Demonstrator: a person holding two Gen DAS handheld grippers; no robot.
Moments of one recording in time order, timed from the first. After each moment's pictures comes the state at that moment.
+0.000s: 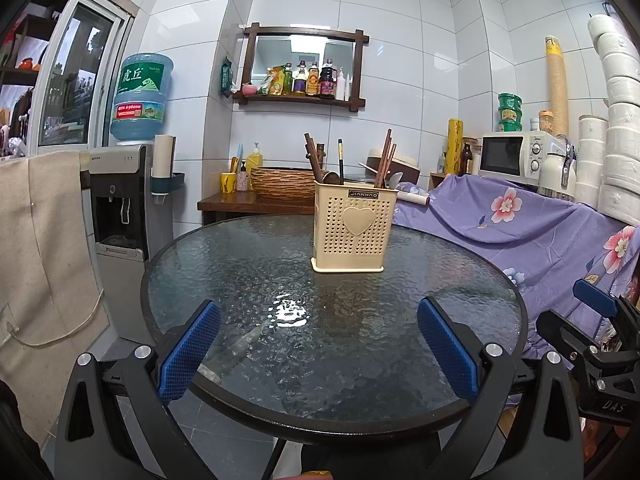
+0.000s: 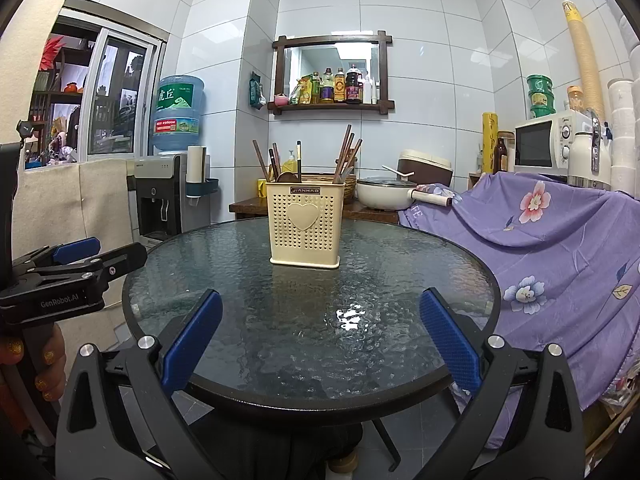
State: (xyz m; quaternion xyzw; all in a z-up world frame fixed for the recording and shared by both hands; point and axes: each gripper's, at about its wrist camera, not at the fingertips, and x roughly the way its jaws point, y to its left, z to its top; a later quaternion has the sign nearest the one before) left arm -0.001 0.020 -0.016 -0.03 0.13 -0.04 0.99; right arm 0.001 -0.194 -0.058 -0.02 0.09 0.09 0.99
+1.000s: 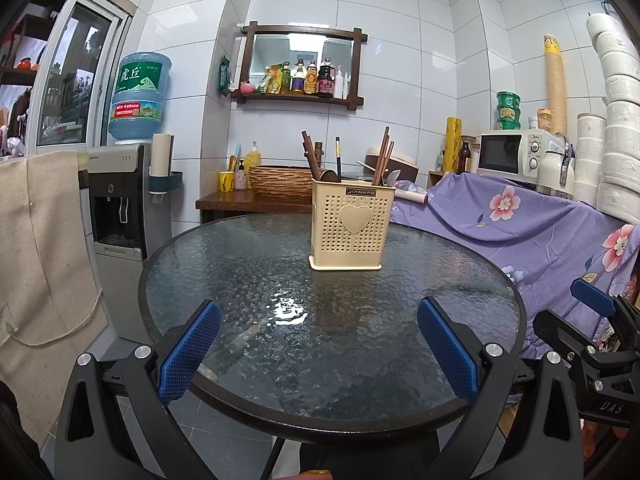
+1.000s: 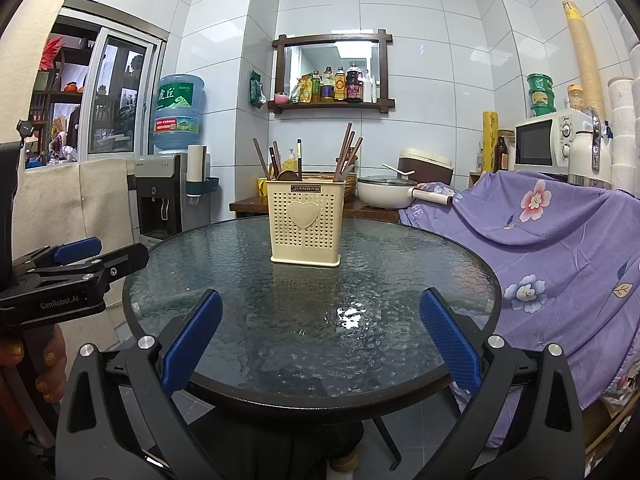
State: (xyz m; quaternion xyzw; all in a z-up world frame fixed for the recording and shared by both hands) left arm -0.001 0.016 -0.017 -0.03 0.13 -0.04 0.99; right arm 0.001 -0.193 -0.059 -0.02 0.09 0.09 0.99
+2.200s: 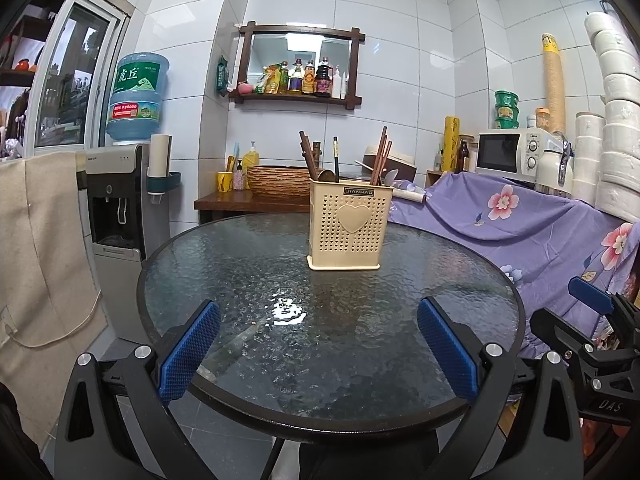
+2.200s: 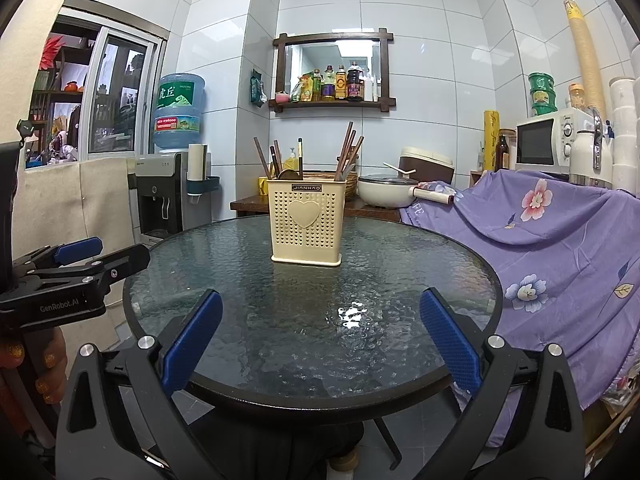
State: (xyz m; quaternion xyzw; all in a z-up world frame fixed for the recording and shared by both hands) left arm -0.002 0.015 -0.017 -0.03 0.13 -0.05 0.99; right arm 0.002 -0.190 -0.062 -0.02 0.09 0.09 0.99
